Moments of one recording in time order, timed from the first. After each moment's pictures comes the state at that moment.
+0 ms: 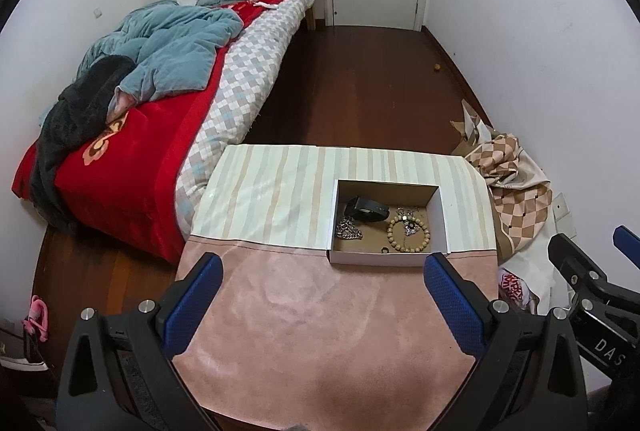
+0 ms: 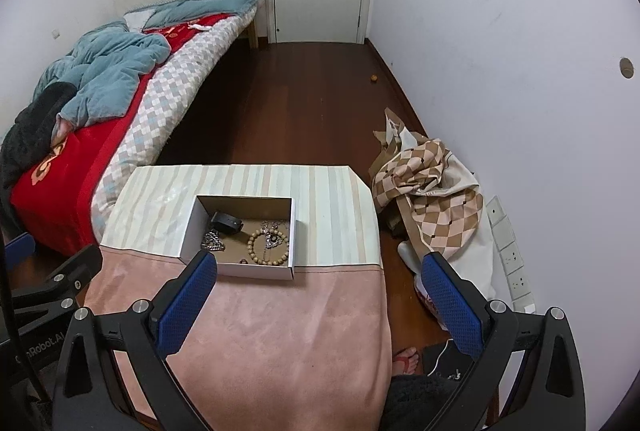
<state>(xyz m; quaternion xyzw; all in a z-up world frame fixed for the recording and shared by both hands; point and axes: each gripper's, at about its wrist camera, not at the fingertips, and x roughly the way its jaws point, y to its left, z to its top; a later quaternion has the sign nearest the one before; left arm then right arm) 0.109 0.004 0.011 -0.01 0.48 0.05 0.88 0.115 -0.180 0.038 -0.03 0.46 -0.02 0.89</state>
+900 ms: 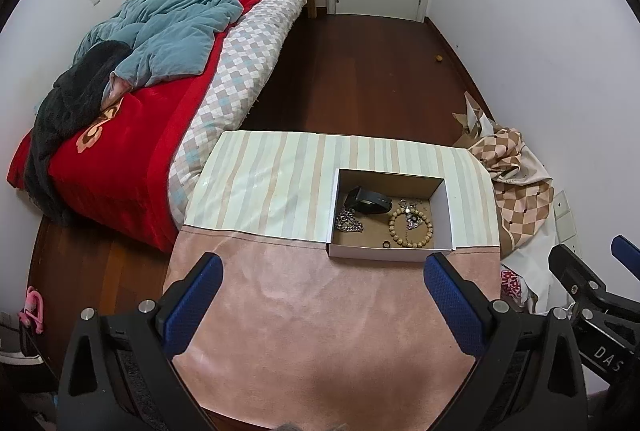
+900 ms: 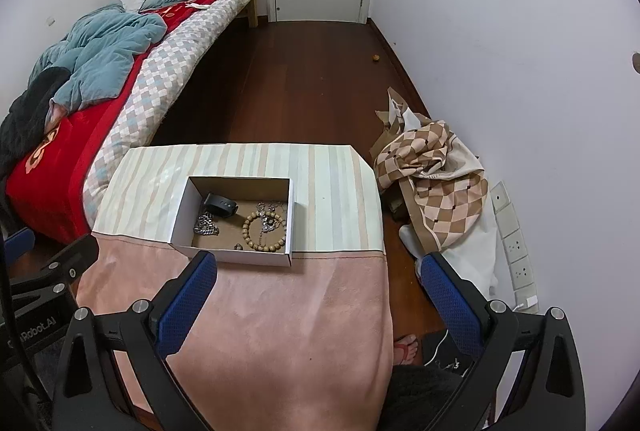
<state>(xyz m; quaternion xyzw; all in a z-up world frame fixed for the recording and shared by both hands) 0.121 0.008 -0.003 -0.02 0.49 0.04 0.87 0.125 -0.178 0.020 -0.03 0.49 -0.02 0.87</state>
